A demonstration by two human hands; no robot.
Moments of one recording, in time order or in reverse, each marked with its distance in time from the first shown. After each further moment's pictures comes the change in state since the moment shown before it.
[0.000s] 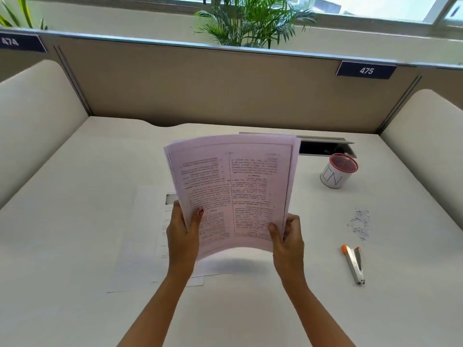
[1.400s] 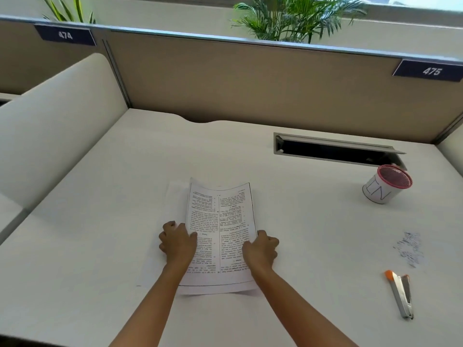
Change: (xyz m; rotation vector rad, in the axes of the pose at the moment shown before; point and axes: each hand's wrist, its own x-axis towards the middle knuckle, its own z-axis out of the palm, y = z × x) left_hand 0.053 -0.082 -0.060 0.877 -0.056 -0.440; right_hand 0.011 0.016 0.132 -0.580 -0.268 0.510
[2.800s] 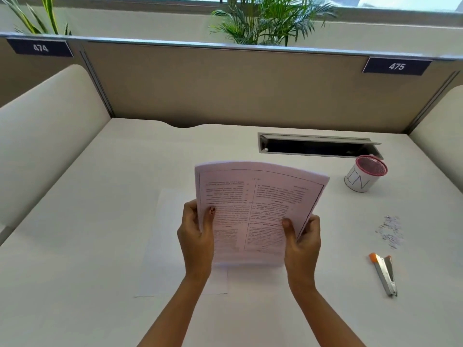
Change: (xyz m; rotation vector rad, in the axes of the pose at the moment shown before) left_hand -0.080 0.064 -0.023 -0.941 0.246 0.538; right_hand -0.032 0.038 -0.083 0.820 0.379 -0.549
